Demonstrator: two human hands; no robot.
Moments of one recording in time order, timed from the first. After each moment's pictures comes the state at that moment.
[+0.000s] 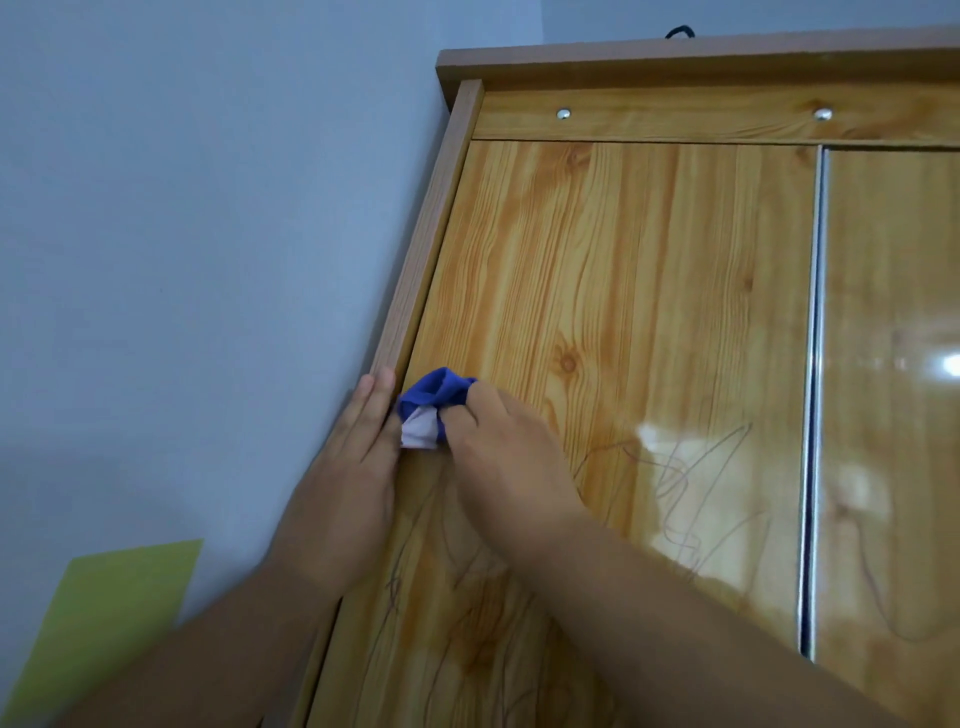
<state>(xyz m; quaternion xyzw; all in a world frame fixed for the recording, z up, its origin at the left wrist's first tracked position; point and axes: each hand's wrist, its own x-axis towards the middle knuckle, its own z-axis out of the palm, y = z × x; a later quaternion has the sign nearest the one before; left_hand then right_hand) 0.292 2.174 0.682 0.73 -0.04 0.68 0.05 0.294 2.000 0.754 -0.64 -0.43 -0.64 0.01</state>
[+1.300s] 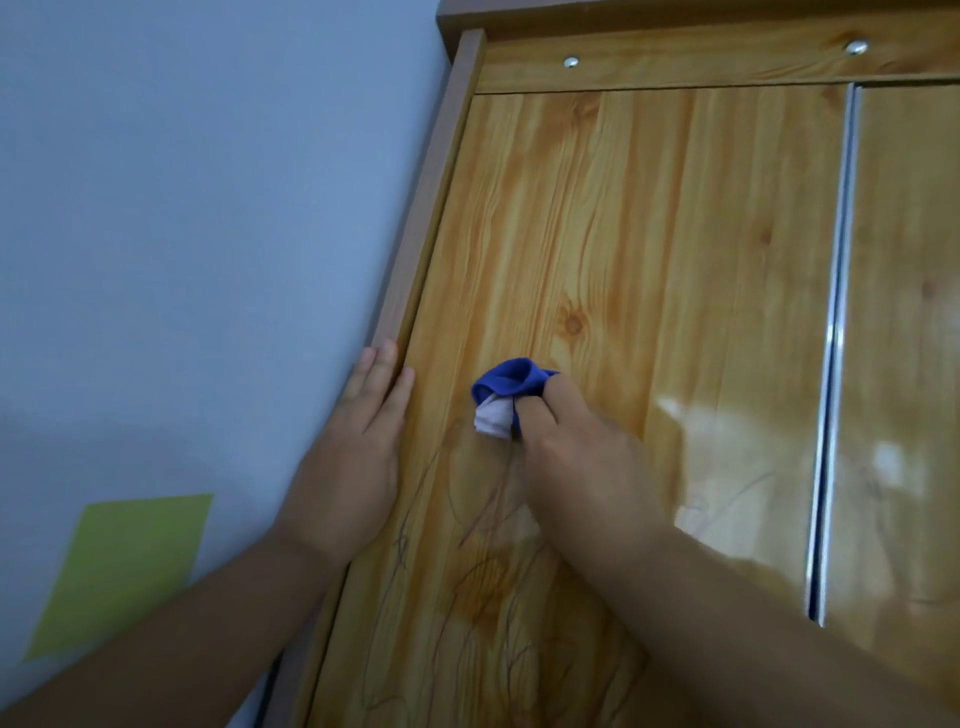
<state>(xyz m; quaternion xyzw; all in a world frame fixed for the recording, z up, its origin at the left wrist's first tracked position) 0.297 2.178 0.671 0.73 -0.01 0.68 0.02 0.300 1.949 0.730 -0.65 -0.37 -0.67 0.03</state>
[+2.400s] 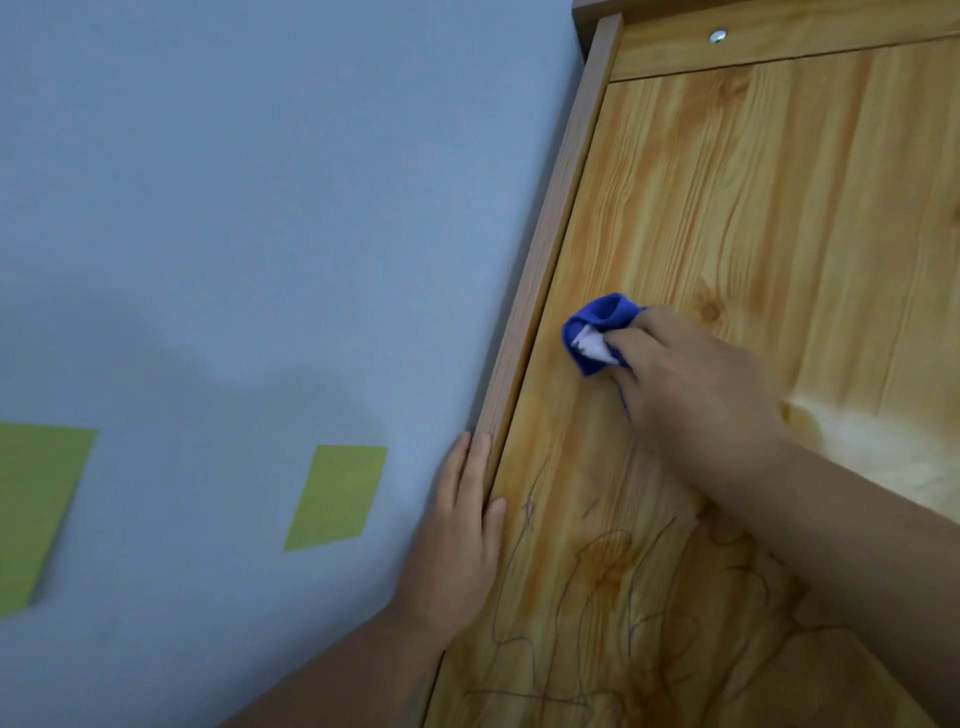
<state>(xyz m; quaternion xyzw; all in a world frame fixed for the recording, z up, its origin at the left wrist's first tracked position) 0.267 2.156 0.574 0.75 0.03 0.63 0.21 0.282 1.969 0.773 -0.67 -0.41 -0.62 -0.01</state>
